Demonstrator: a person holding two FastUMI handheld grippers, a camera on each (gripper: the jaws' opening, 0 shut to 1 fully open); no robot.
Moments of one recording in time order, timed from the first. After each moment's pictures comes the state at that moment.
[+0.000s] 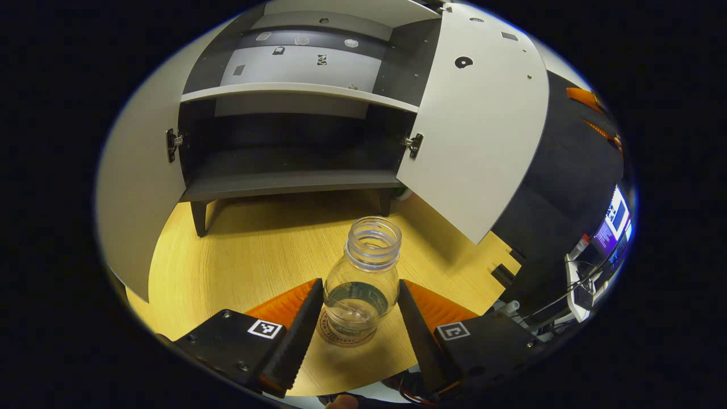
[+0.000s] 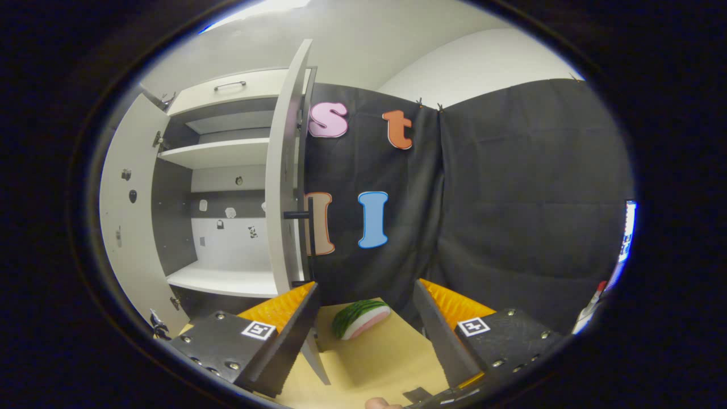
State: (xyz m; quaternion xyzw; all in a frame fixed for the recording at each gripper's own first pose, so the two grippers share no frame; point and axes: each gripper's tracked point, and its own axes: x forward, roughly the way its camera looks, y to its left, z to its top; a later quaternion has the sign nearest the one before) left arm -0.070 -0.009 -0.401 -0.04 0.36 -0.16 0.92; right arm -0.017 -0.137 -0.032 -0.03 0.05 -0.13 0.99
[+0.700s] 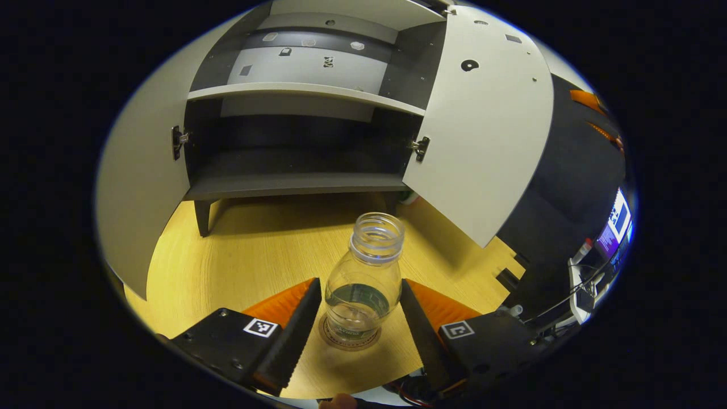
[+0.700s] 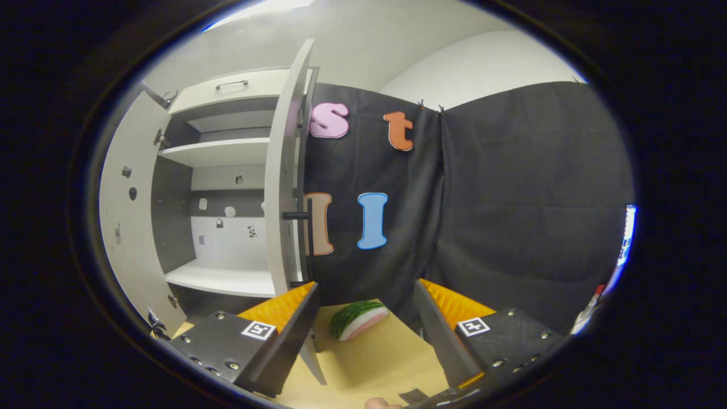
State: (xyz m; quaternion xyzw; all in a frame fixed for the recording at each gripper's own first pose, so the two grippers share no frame) left arm -0.064 -0.002 -0.410 -0.05 0.35 -0.14 0.93; right arm -0.017 -0.141 -0.030 -0.03 0.04 -0.14 0.99
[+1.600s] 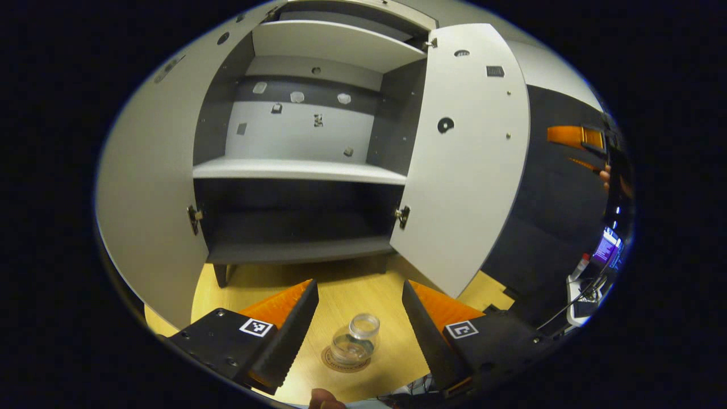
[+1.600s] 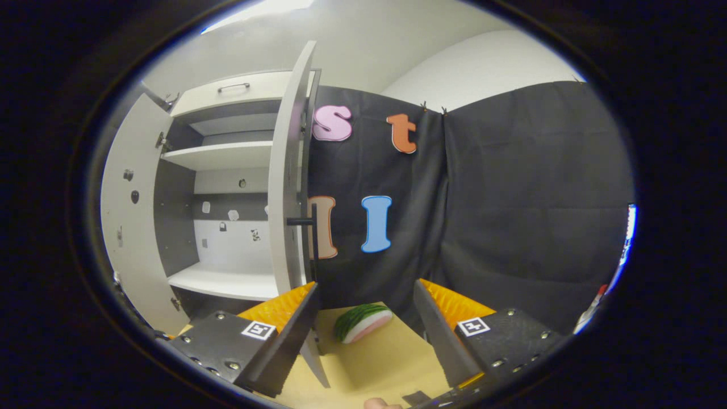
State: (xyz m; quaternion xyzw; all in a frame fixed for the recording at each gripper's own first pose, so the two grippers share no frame) left arm -0.033 -0.015 -0.267 -0.03 0.22 -0.14 0.97; right arm -0.004 -0.132 -0.019 -0.03 0.03 -0.12 0.99
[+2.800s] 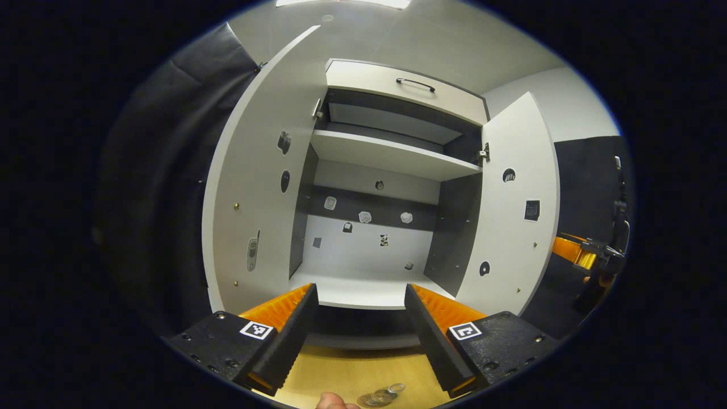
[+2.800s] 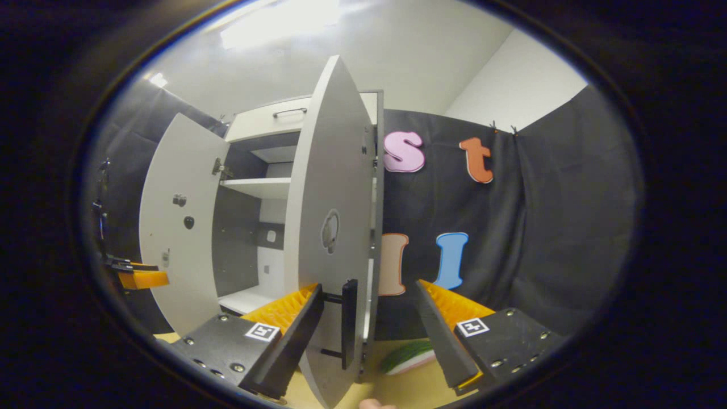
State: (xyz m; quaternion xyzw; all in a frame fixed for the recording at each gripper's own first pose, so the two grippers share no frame) left arm -0.030 0.066 -0.042 -0.03 0.04 0.03 1.00; right arm 0.067 -0.039 0.035 -0.03 -0.03 0.09 1.00
